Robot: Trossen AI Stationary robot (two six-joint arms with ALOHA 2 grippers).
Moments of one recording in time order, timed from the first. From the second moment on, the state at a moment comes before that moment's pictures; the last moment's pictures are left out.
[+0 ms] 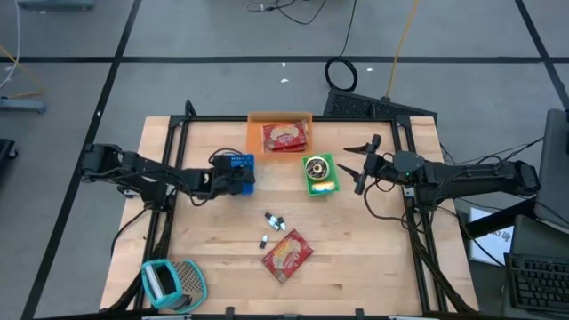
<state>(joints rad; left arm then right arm) 0.01 1.37 0.53 -0.05 -0.72 -1.29 -0.07 0.73 0.46 0.12 0.34 -0.25</state>
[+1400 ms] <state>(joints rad) -0.07 1.26 0.57 0.62 -0.73 -0.35 0.15 1.55 0.69 0.34 0.08 -0.09</state>
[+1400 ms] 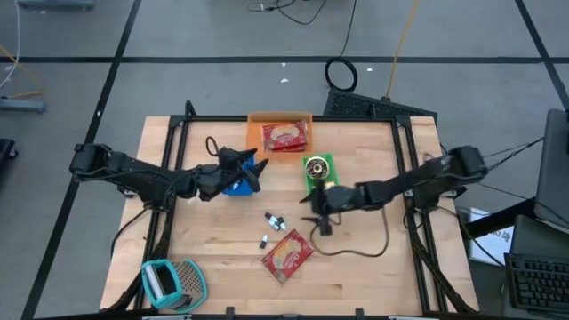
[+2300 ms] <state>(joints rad) -0.07 1.26 0.57 0.56 -0.63 -0.37 0.11 1.97 1.01 0.22 -0.08 -0.16</state>
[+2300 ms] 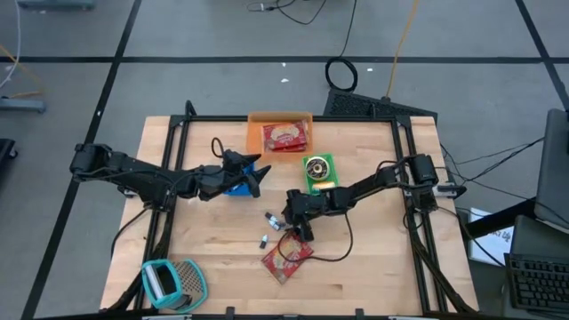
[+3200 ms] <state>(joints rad) -0.07 1.26 0.57 0.55 -0.63 -0.37 0.16 1.97 1.01 0.31 -0.12 -0.27</state>
